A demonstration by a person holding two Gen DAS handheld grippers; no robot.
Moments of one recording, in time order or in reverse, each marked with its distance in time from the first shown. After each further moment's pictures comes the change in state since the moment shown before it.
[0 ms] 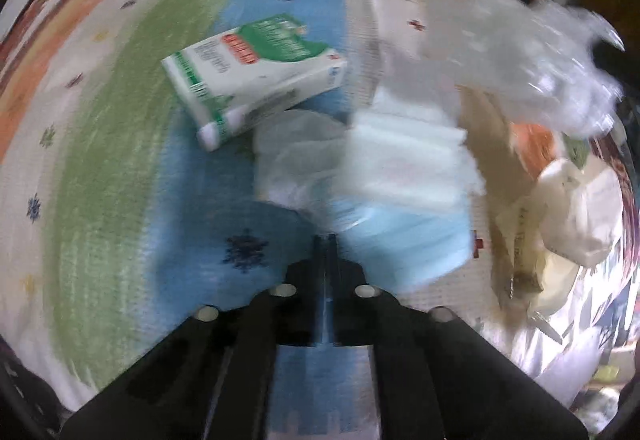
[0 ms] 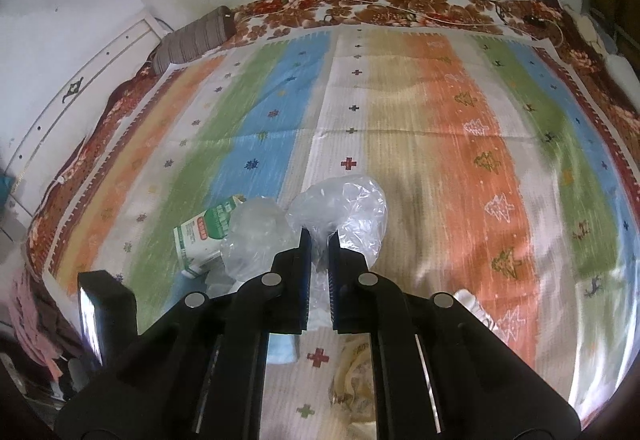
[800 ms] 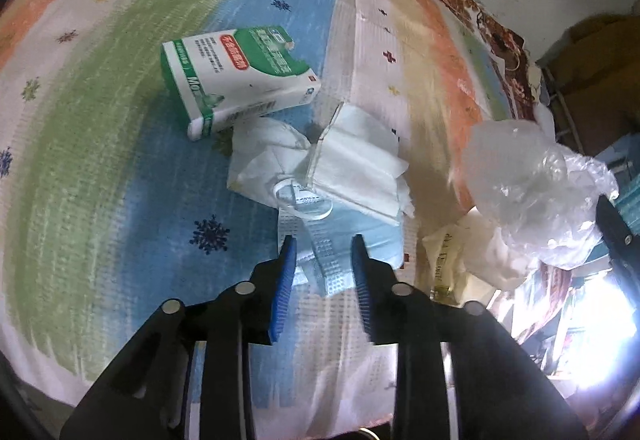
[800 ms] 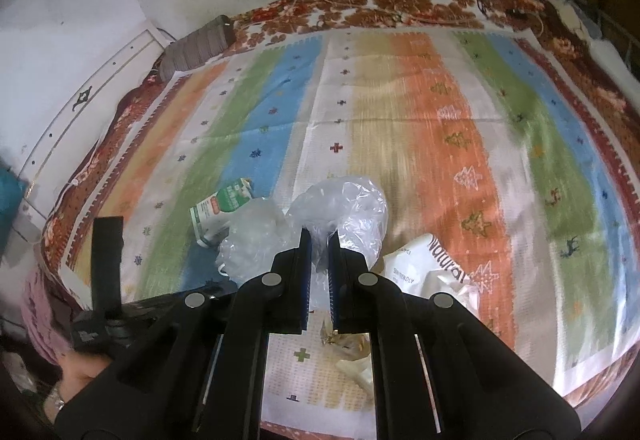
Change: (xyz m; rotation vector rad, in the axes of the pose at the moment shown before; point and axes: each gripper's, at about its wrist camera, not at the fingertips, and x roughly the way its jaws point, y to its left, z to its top) left arm -0.020 0.004 0.000 -0.127 -0.016 -0.229; right arm -0.060 -0.017 -0.031 0.040 -0.002 0.017
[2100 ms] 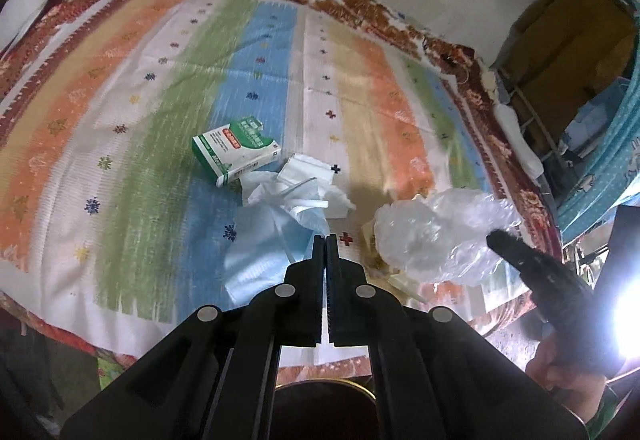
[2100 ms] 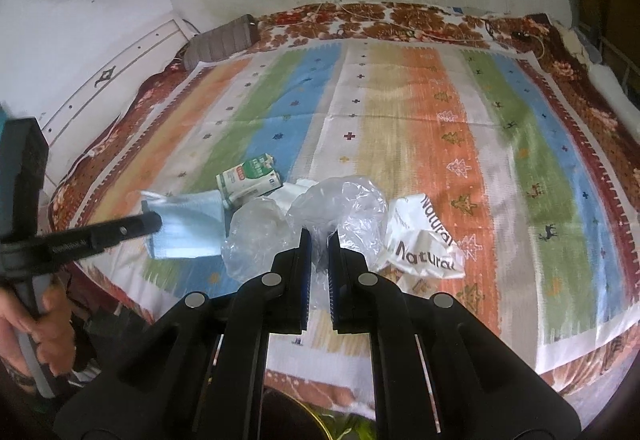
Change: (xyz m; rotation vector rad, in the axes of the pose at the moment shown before) left arm -0.147 -0.038 -0.040 0.161 -0.191 -0.003; right arm -0.069 0.021 -0.053 -0.107 -0.043 0.003
